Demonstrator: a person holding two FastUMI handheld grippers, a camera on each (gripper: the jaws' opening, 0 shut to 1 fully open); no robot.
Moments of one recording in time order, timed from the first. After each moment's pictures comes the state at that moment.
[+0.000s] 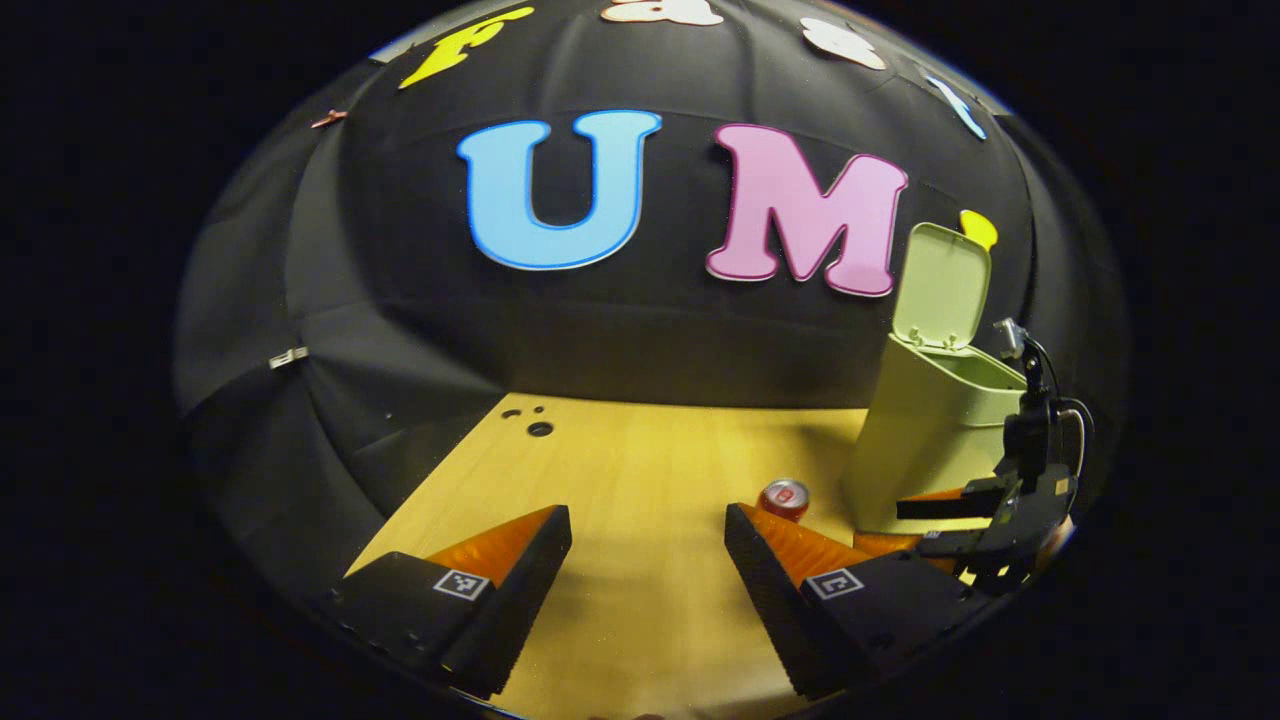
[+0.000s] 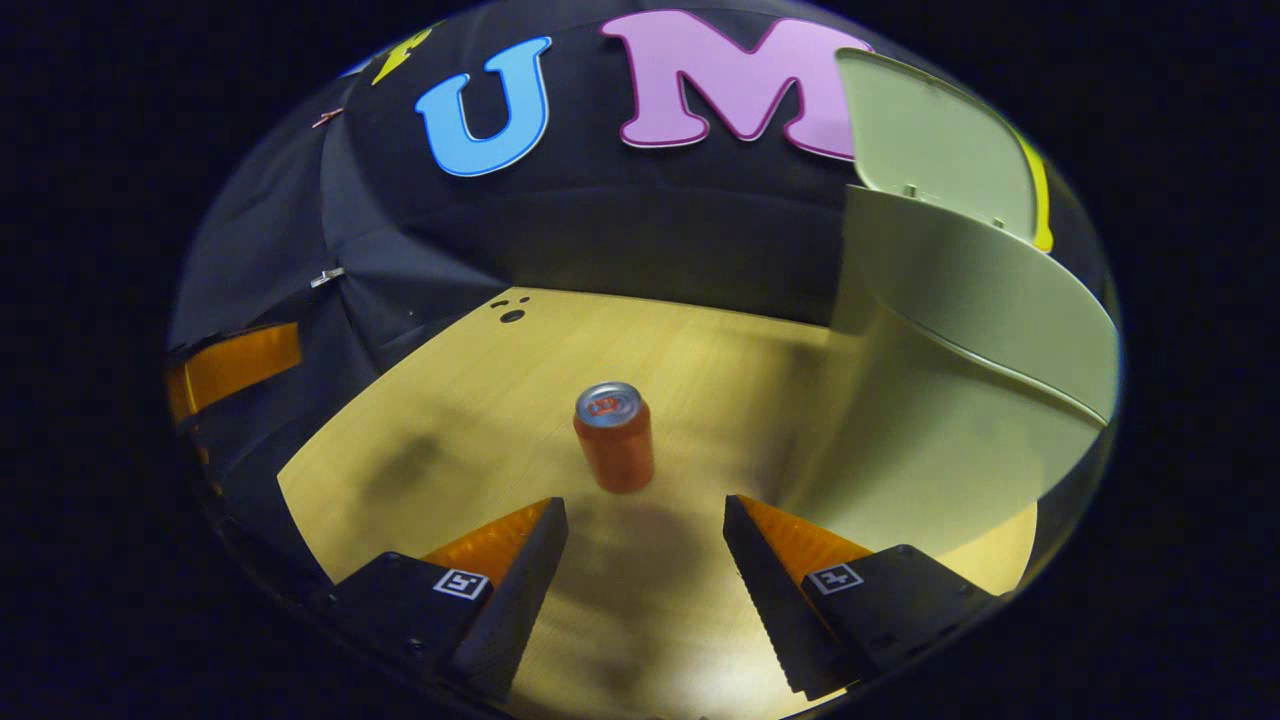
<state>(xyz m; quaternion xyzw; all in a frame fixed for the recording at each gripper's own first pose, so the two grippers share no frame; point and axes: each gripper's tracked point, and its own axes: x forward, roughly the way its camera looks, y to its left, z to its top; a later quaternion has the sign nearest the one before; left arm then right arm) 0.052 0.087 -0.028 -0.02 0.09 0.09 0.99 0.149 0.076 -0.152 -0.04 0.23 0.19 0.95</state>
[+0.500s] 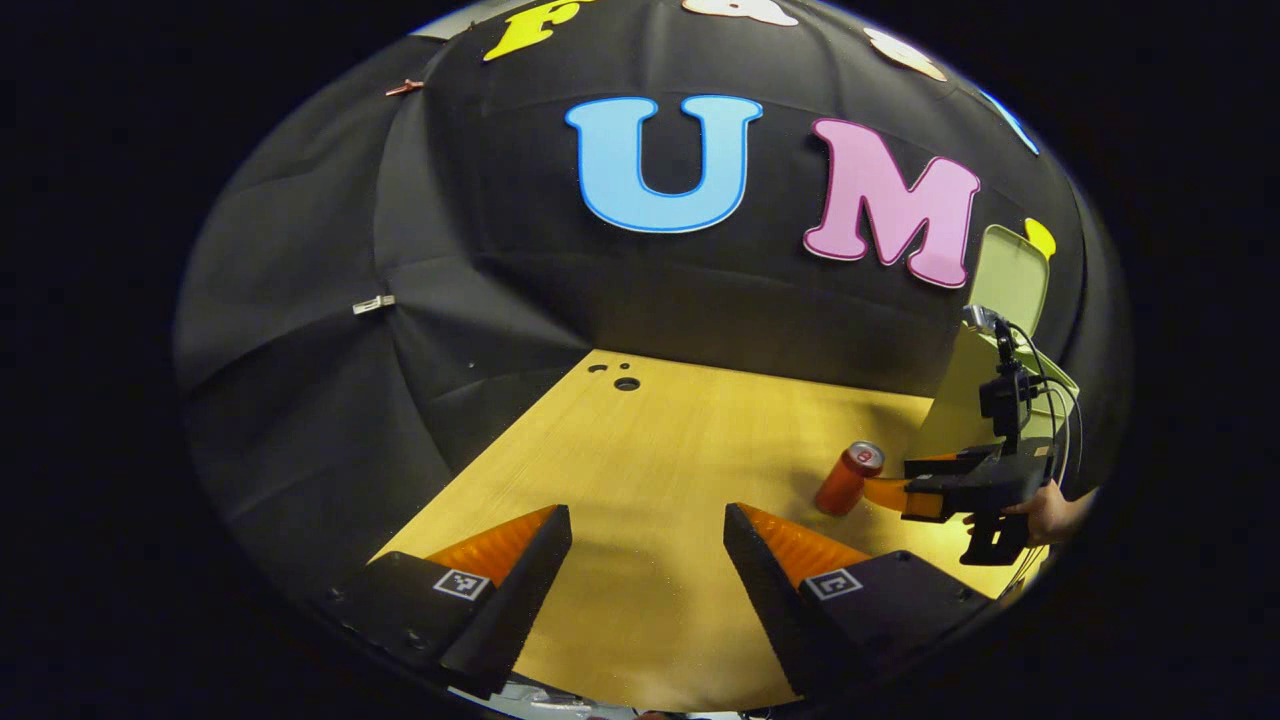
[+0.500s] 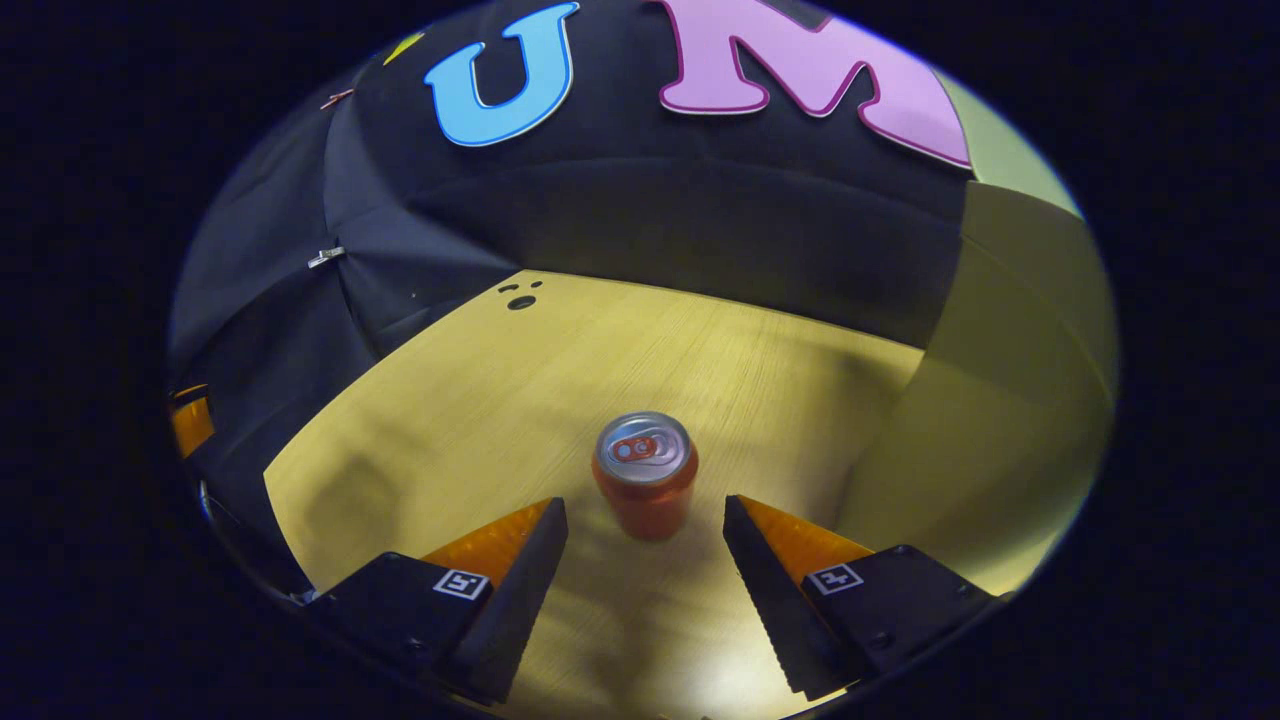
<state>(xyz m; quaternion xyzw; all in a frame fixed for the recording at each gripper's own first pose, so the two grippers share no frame) -0.011 0.144 -0.065 -0.06 0.13 0.18 0.97 0.205 0.120 -0.180 -0.06 0.26 0.21 0.94</state>
